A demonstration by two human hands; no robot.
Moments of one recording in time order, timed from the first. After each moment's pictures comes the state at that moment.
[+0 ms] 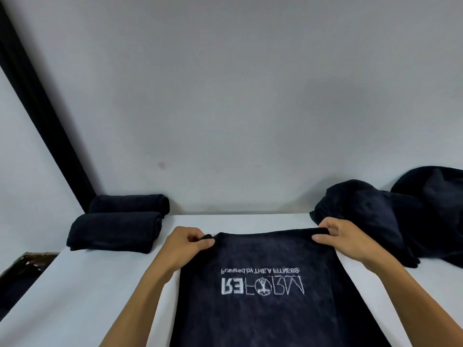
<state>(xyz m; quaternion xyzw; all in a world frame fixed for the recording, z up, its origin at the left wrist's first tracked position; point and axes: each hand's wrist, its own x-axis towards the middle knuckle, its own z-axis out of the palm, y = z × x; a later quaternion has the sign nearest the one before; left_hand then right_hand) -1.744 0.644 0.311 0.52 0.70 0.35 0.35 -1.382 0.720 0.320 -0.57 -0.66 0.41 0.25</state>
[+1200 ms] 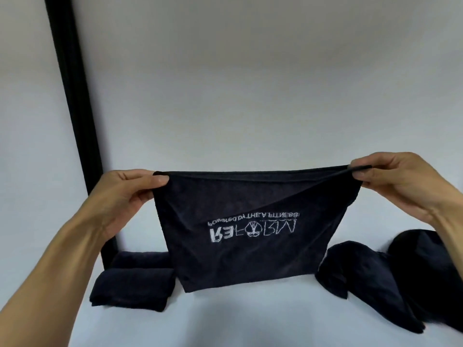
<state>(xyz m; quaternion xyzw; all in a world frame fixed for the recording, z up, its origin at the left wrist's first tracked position) -1.798 0.573 0.560 0.52 0.43 0.66 0.33 -1.370 0.674 0.569 -0.26 -0.68 0.40 0.55</state>
